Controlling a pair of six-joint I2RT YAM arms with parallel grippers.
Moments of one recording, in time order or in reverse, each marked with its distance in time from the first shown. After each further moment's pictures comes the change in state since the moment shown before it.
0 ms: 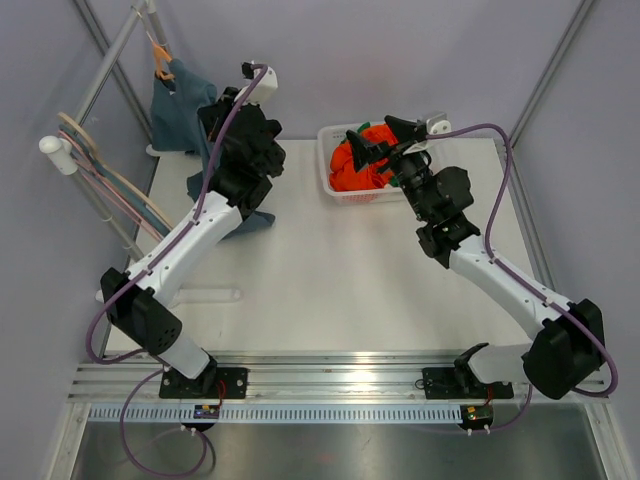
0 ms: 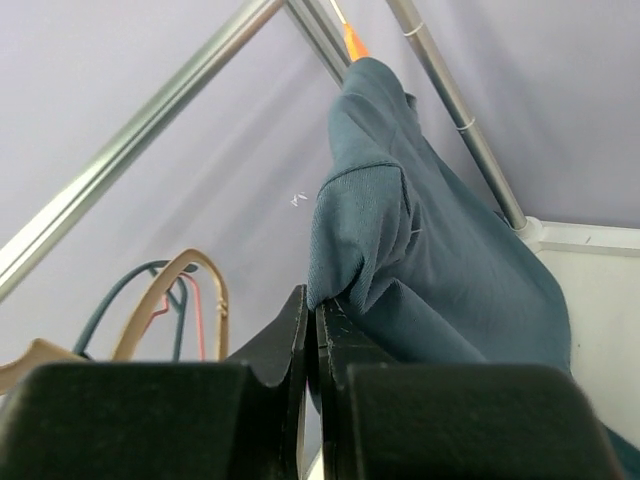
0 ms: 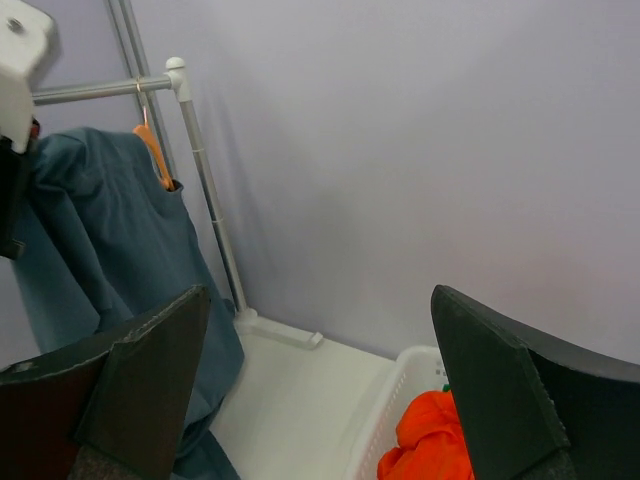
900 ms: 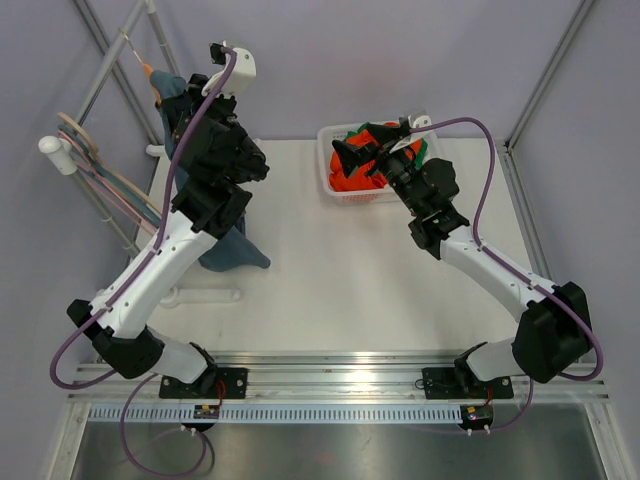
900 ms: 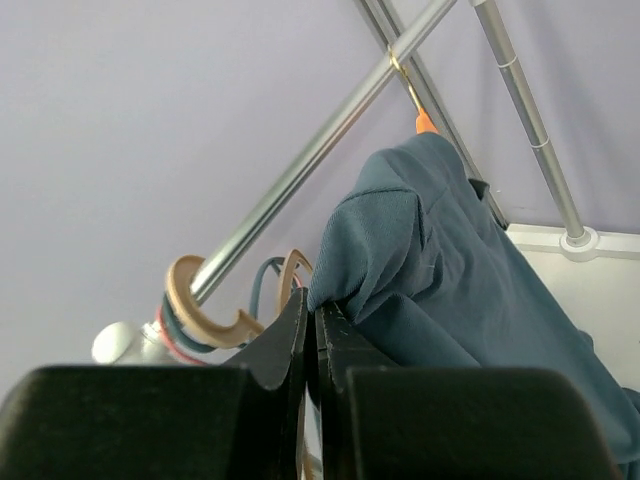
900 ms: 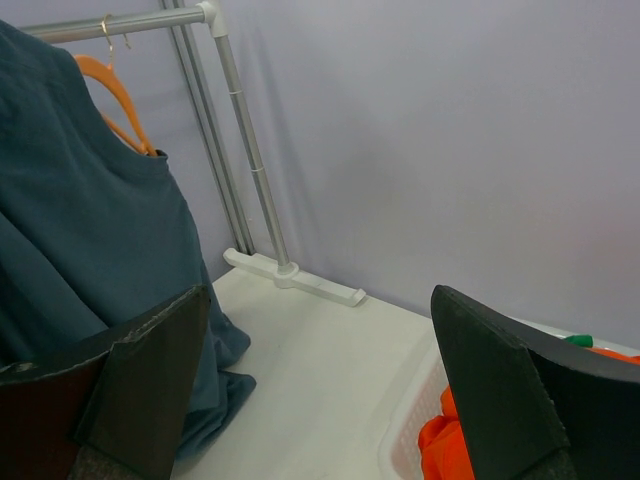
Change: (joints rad) left arm -0.119 -0.148 0.144 0.007 -0.113 0.306; right arm -0.026 0.109 0.032 -0.041 -0.135 0.095
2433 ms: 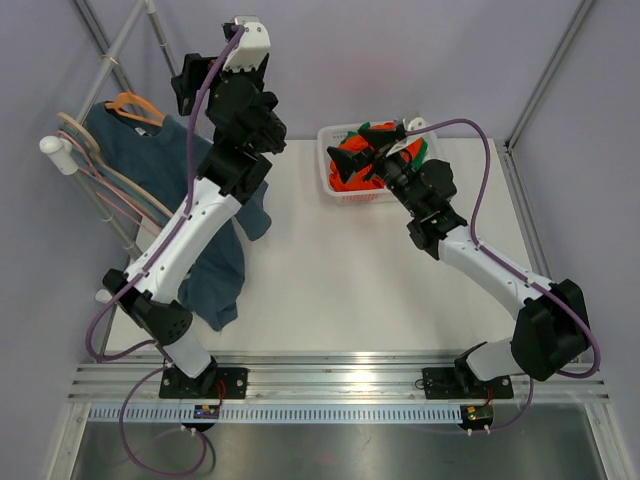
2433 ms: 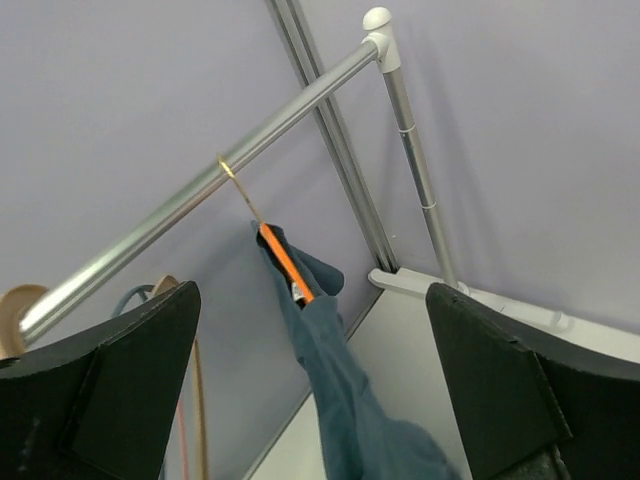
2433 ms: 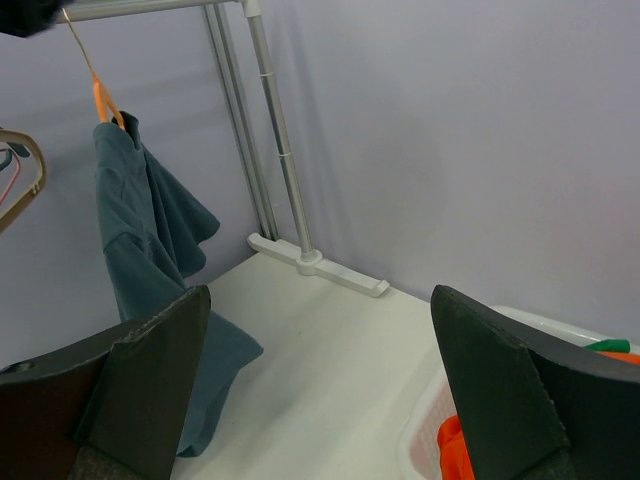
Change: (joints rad) left arm 0.060 0.201 0.217 -0.155 0.099 -0.406; right arm -0.001 0.013 -0.010 0.013 -0.076 0.013
